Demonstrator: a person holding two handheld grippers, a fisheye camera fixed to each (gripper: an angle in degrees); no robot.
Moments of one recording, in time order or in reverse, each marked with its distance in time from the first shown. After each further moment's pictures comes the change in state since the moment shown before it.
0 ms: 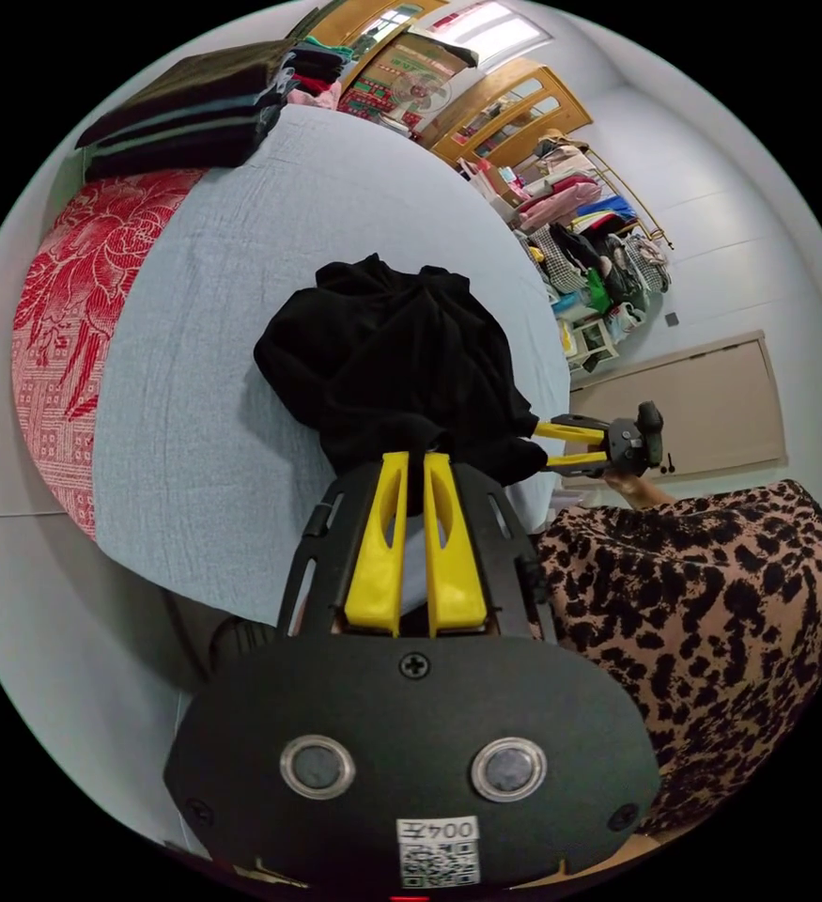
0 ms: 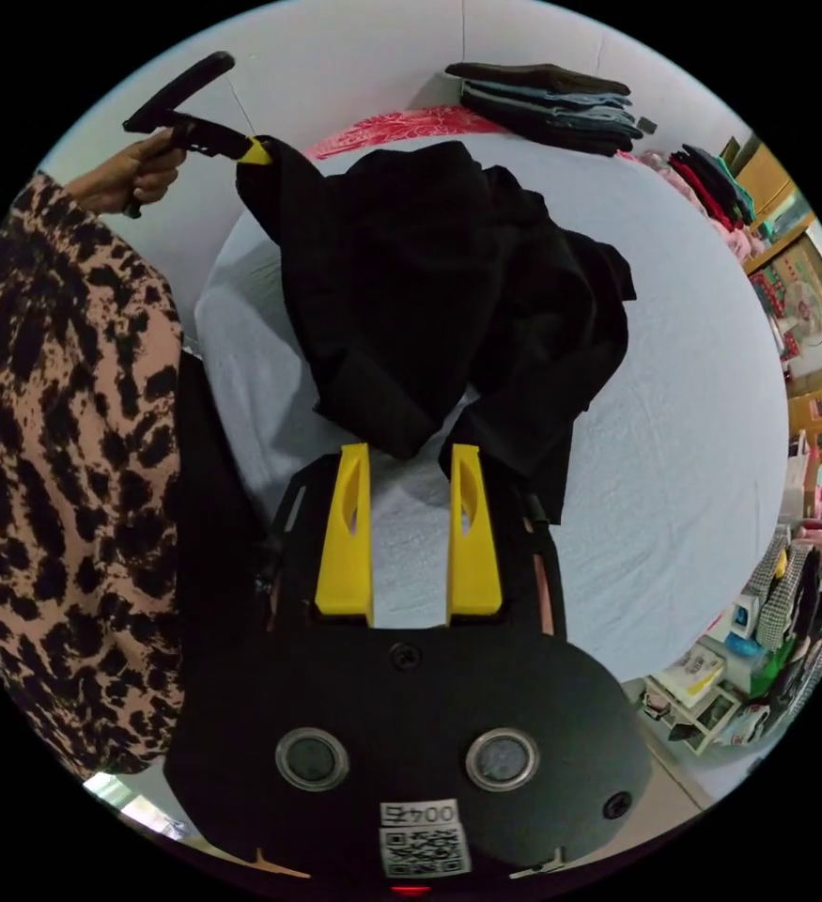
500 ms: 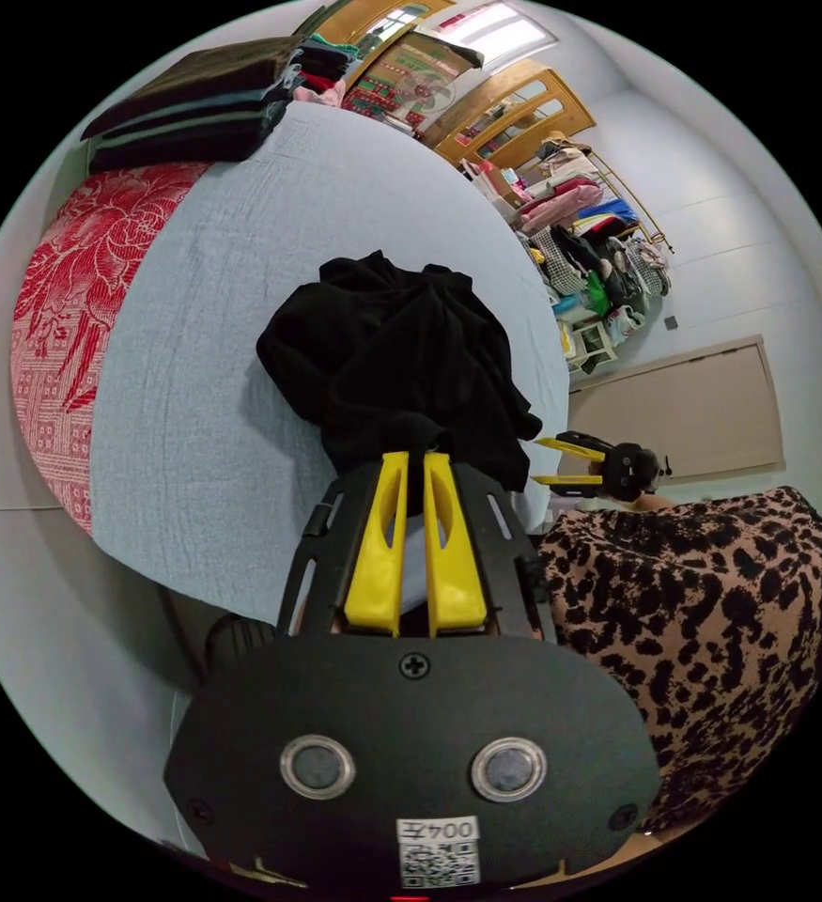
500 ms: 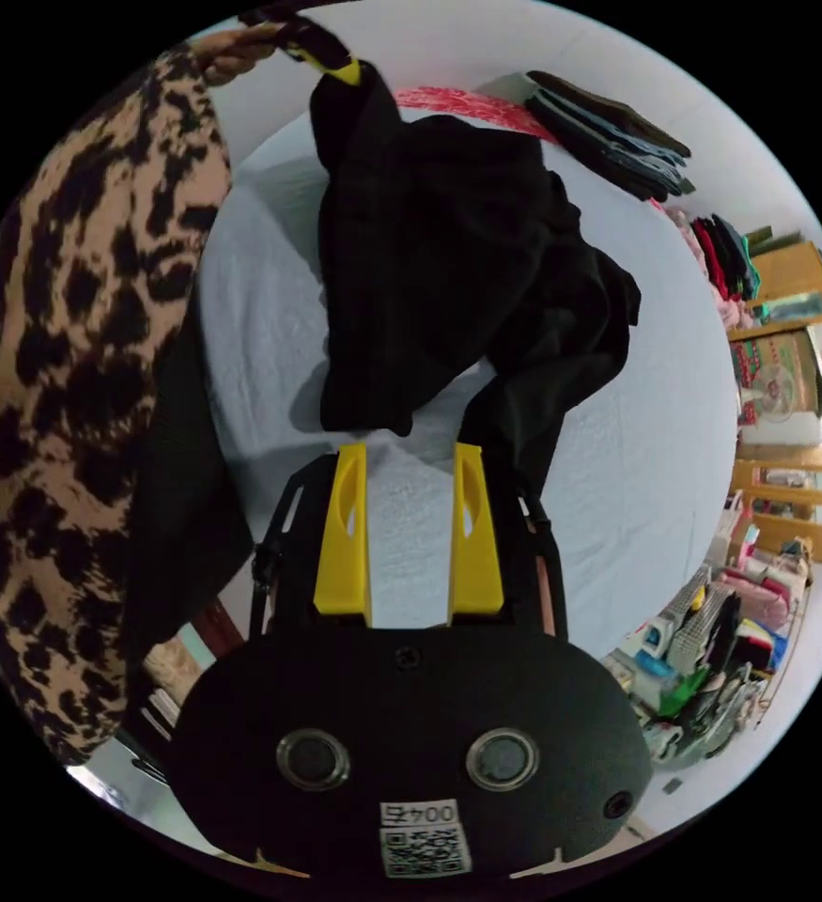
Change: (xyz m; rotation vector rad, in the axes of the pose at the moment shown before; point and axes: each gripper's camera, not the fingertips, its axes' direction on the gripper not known) left arm 0.031 -0.010 -0.007 0.001 0.009 -0.011; right arm -0.099 0.088 0.016 -0.109 0.232 -0.215
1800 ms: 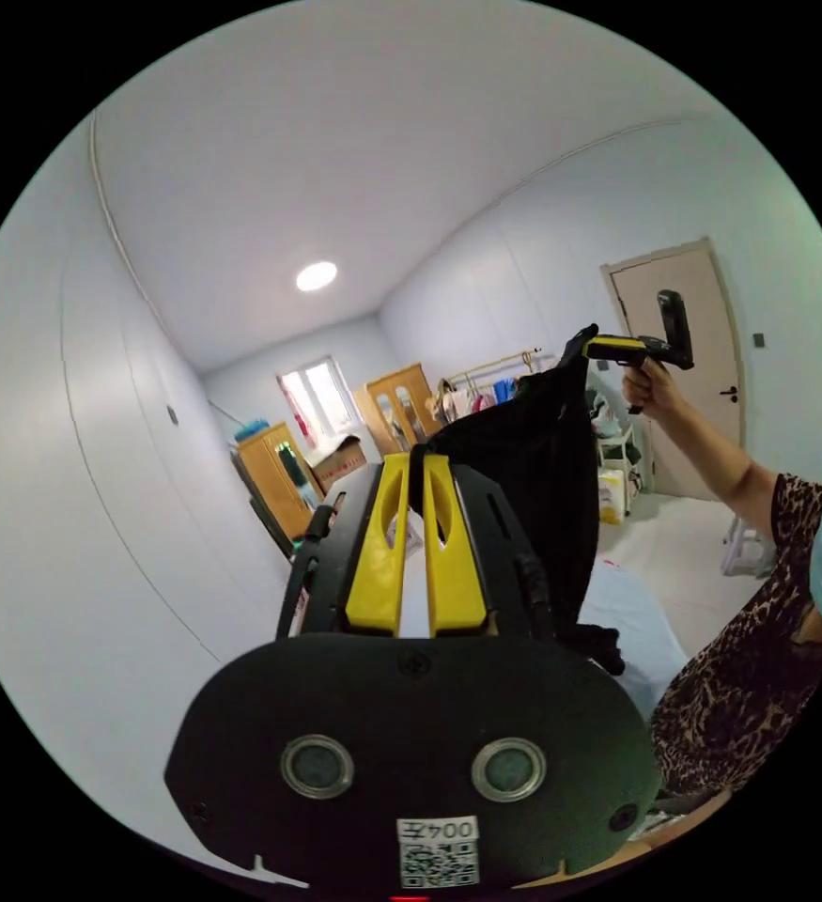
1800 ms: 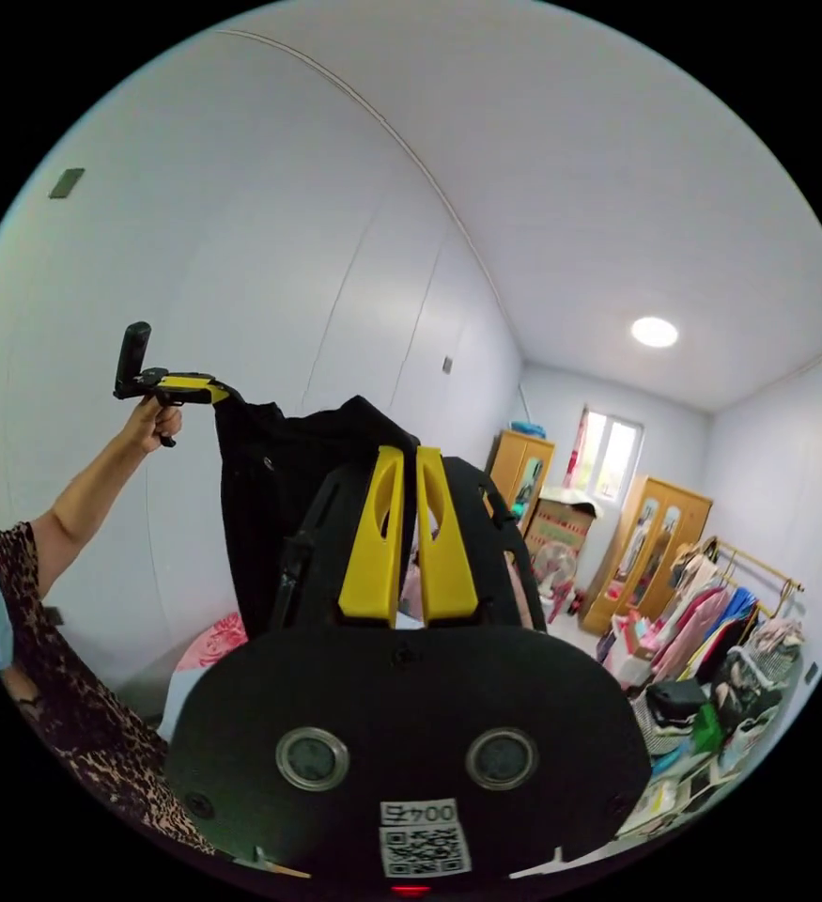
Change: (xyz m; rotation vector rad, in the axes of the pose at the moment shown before) left arm 0.569 0.060 -0.537 0.941 -0.523 0.990; right arm -0.021 0.391 -0.597 1.233 0.508 0.476
